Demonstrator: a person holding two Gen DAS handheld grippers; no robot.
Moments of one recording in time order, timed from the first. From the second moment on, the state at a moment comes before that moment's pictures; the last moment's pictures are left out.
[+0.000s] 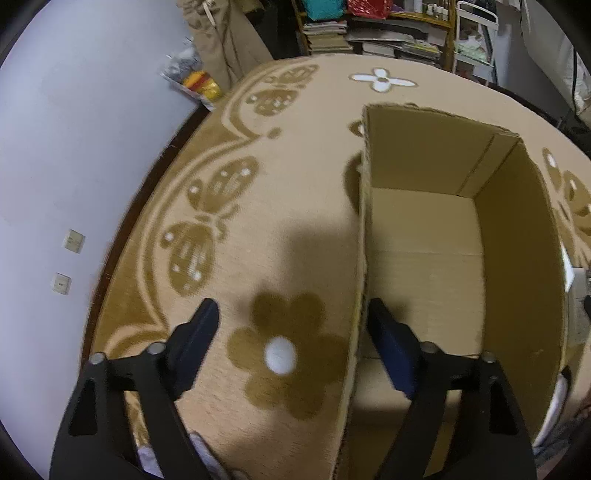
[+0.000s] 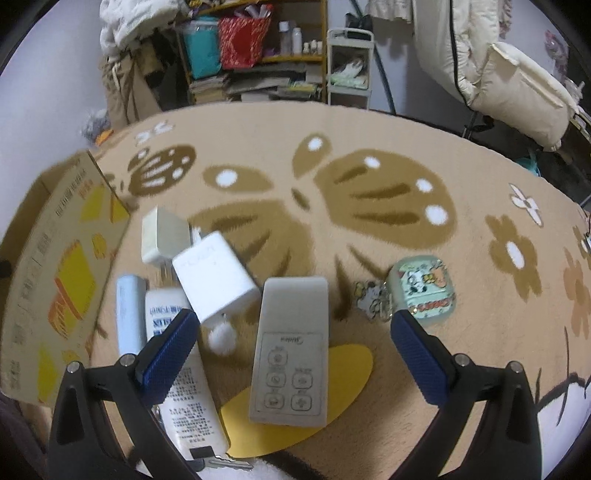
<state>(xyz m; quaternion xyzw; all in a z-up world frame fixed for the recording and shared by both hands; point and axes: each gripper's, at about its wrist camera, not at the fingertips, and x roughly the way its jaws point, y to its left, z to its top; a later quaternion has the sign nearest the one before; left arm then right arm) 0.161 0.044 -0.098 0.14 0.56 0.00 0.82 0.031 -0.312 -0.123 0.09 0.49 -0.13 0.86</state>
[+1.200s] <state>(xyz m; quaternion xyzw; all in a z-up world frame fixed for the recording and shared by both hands) 0.150 0.025 -0.124 0.16 0.60 -0.04 0.79 0.034 -0.307 -0.144 0.09 0.53 -0.13 0.83</state>
